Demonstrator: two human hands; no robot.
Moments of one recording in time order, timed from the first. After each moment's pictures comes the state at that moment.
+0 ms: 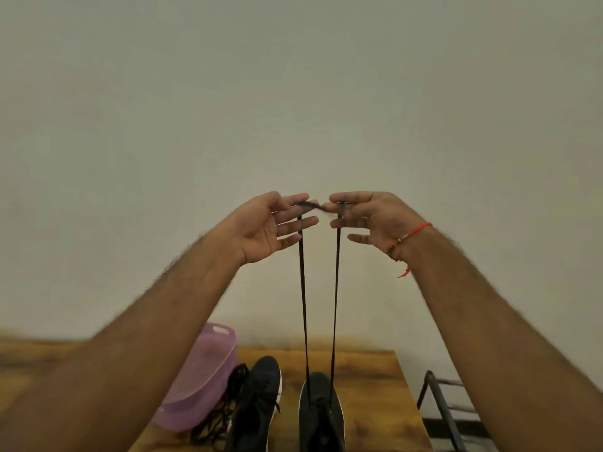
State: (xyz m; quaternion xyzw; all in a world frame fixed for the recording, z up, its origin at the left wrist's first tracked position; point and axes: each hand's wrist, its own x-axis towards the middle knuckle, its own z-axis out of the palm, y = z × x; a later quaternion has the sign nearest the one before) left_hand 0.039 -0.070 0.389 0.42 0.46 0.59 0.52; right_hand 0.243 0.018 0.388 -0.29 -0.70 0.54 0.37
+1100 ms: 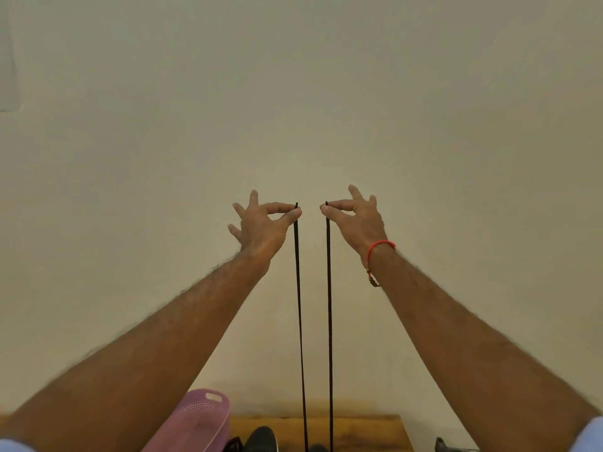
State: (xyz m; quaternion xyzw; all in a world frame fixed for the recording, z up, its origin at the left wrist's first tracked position) left_hand 0.065 -0.035 0.453 0.49 0.61 0.62 0.01; right_hand 0.216 0.033 0.454 -0.33 -0.70 0.27 0.57
